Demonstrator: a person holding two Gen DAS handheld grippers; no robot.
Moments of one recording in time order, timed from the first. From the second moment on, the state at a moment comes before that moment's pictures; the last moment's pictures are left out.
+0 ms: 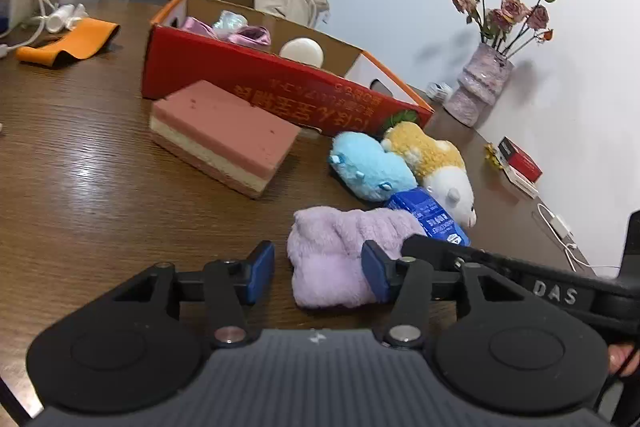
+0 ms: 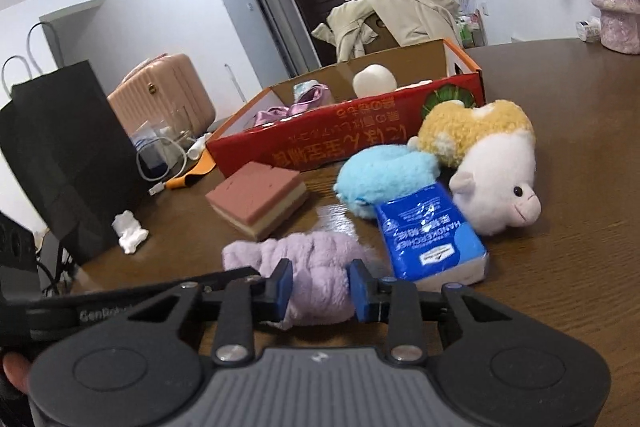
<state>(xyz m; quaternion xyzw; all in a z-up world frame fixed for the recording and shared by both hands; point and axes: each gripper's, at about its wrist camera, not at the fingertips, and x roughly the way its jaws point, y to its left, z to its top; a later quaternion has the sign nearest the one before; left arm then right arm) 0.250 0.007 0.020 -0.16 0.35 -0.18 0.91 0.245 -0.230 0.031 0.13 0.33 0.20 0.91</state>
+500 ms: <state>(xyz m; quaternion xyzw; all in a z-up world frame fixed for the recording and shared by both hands) 0.336 -0.006 0.127 -0.12 0.26 -0.22 0.93 0.324 -0.241 0.112 0.09 0.23 0.24 0.94</state>
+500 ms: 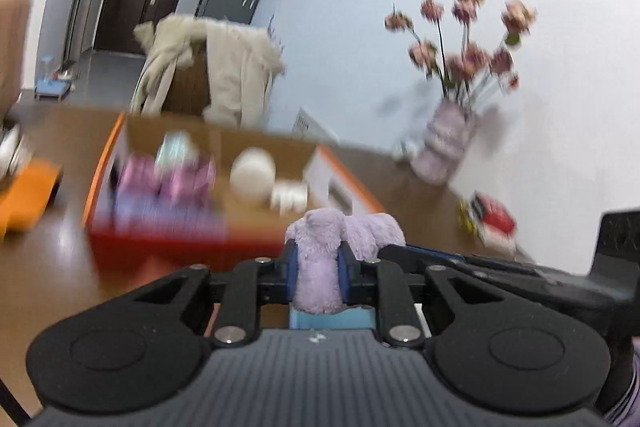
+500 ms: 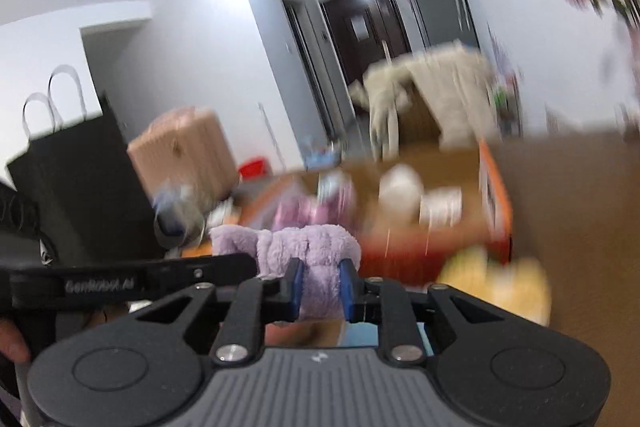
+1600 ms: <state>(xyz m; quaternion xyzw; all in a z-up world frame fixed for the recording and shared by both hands) 0.464 -0.035 0.197 -0.01 0.27 -0.16 0.95 0.498 -0.264 0.187 -0.07 0.26 0.15 0.95</state>
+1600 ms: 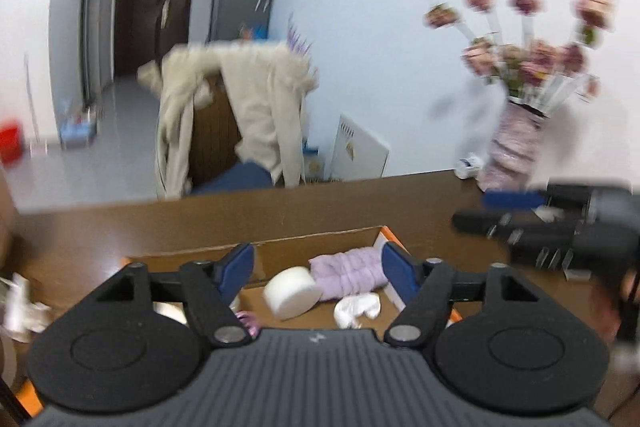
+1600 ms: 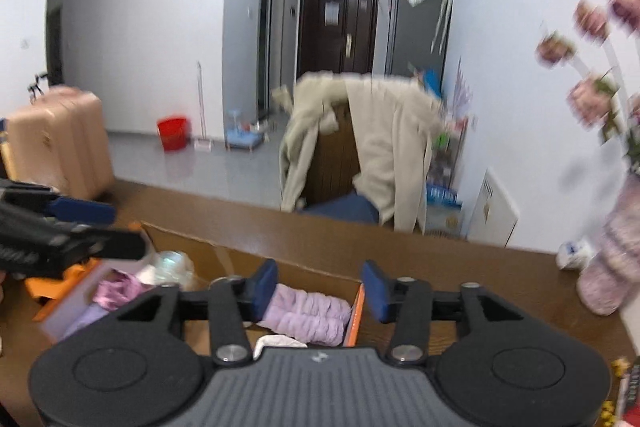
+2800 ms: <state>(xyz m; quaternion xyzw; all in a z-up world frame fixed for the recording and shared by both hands) 0.140 -0.013 0.106 0.01 0.18 -0.10 0.98 0.161 -0.309 0.080 0.04 0.23 0.14 0.96</state>
